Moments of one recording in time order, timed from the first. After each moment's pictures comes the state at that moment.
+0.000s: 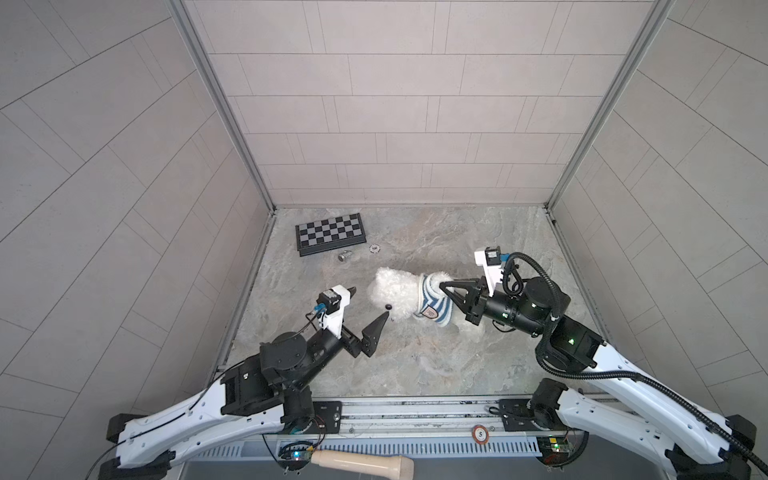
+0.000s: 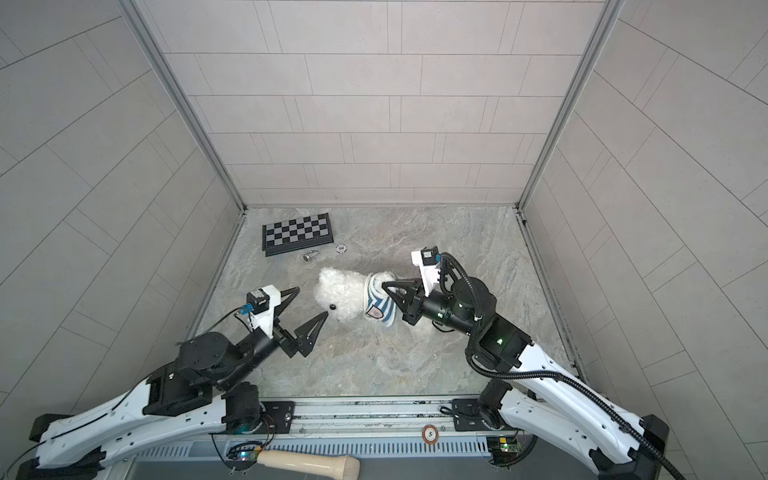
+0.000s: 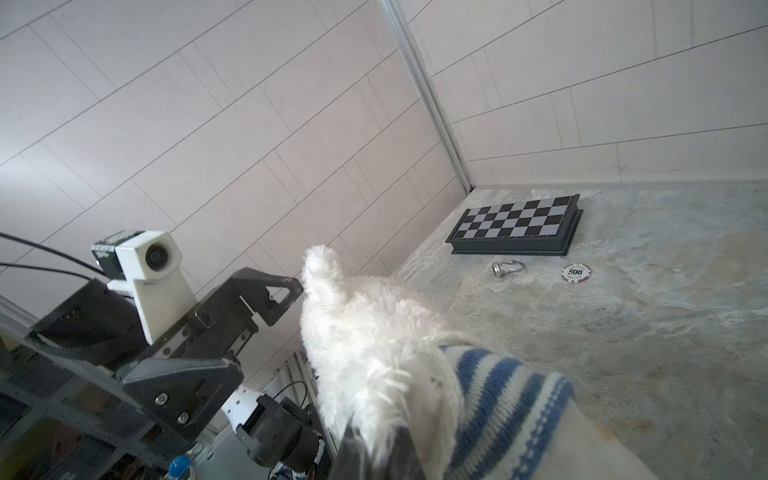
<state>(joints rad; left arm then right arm) -1.20 0.43 0.65 -0.28 -0.49 -0.13 0.76 0.78 0.77 -0.05 -0.30 0.53</state>
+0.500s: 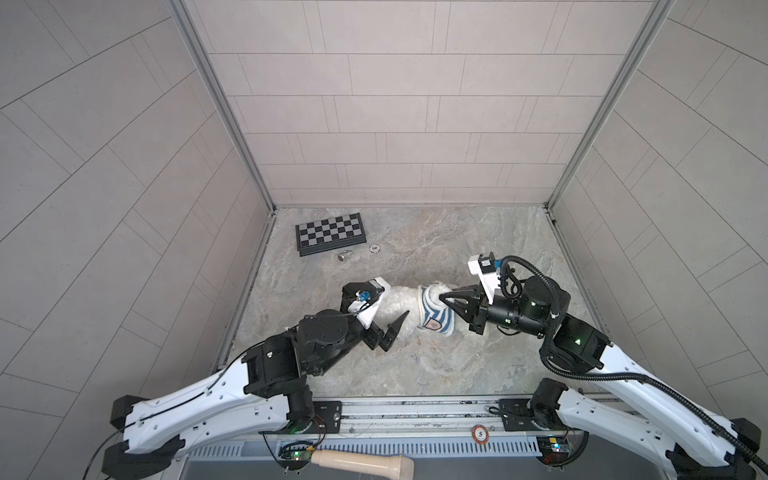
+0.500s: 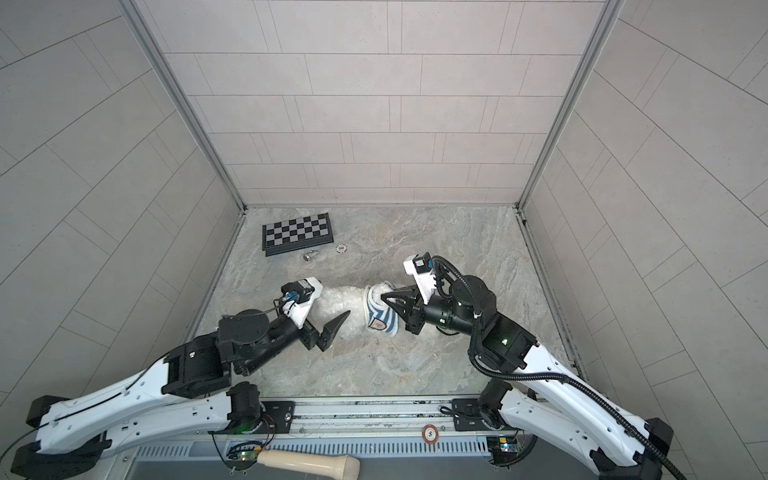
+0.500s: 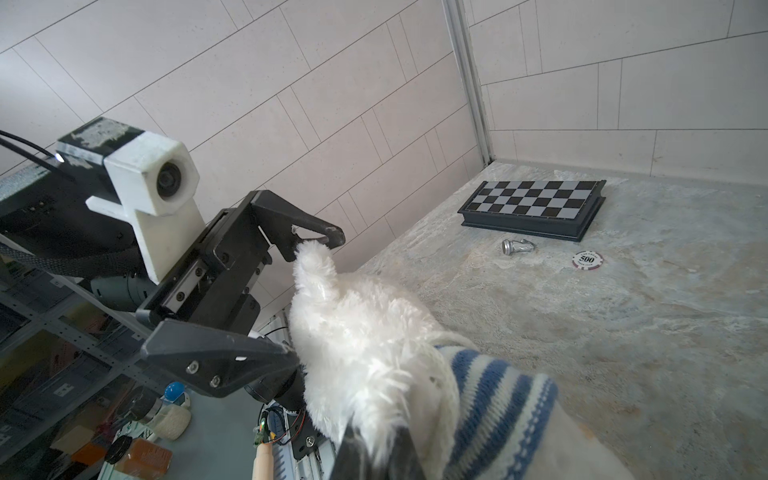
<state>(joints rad) -1.18 0.72 0.84 -0.39 -0.40 0.02 0.76 0.77 0.81 -0.18 -0.38 0.40</state>
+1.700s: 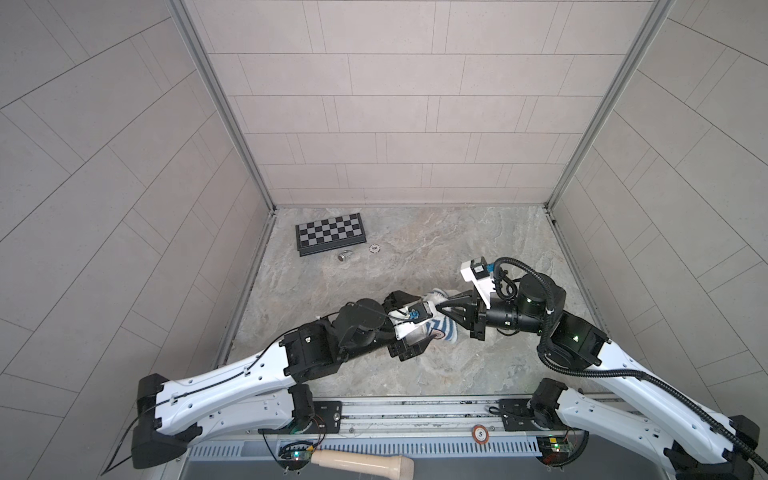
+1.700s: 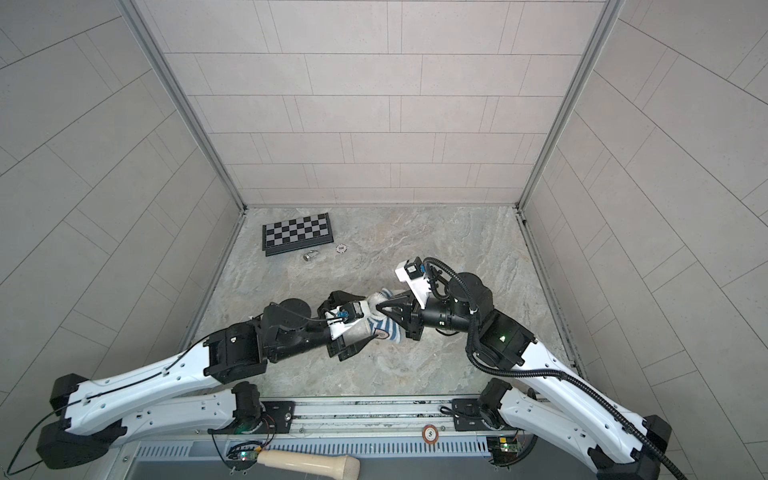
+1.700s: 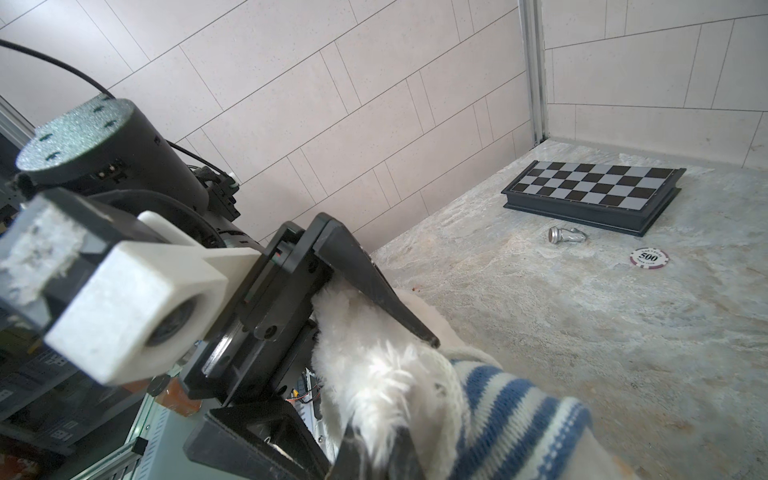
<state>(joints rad) -1.17 0.92 0.88 -0.32 -0.07 0.27 0.76 0.79 0.83 -0.20 -0.52 0.34</state>
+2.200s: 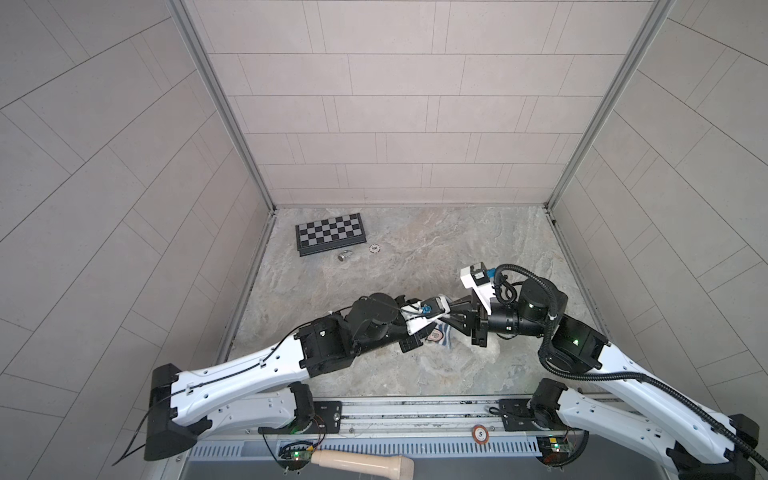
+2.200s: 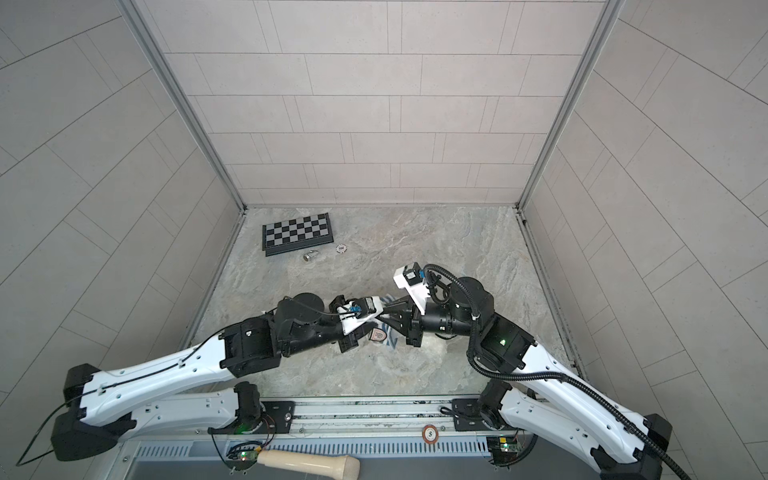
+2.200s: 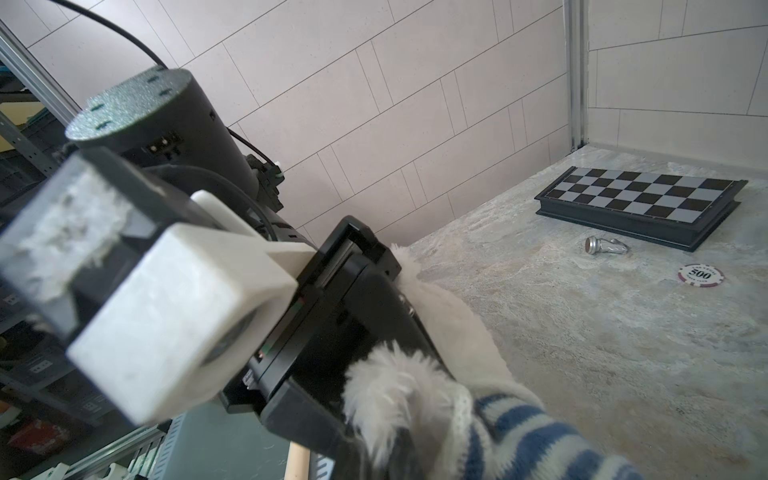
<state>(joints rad) -1.17 1.01 0.92 -0.26 -0.06 0.28 0.79 0.77 0.80 -0.16 -0.56 0.35</state>
